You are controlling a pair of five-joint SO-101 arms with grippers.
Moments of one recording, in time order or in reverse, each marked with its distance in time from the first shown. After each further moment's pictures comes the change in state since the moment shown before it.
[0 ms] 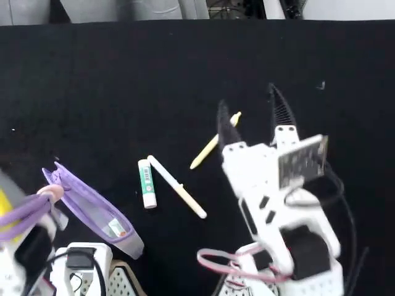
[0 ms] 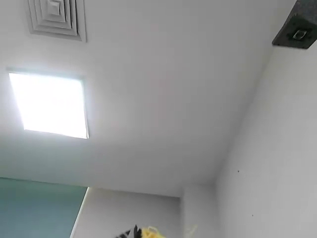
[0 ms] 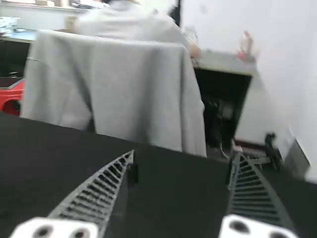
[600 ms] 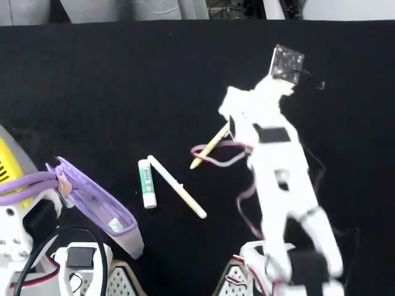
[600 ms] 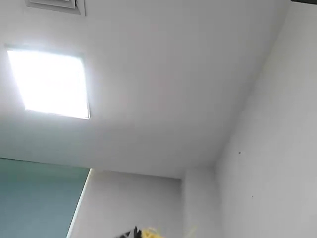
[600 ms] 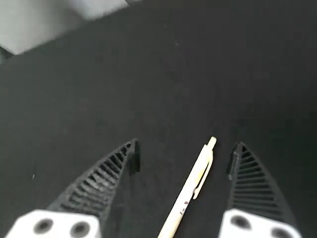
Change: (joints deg) left arm 0.1 3.3 0.9 0.0 0.0; right arm 10.5 60.5 -11.7 -11.5 -29.0
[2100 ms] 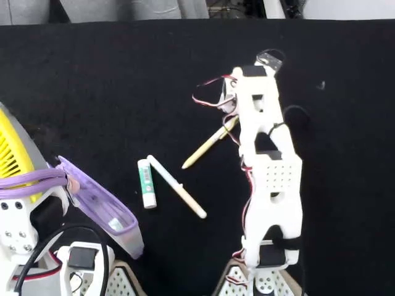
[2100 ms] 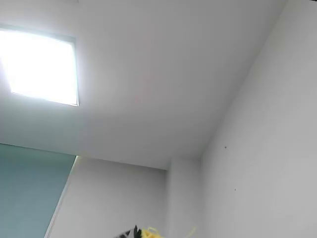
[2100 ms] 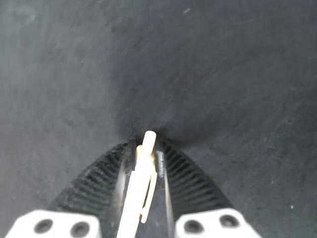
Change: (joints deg) left arm 4.6 0.5 1.5 0.0 0.0; right arm 1.7 67.1 -71.7 49.1 -9.1
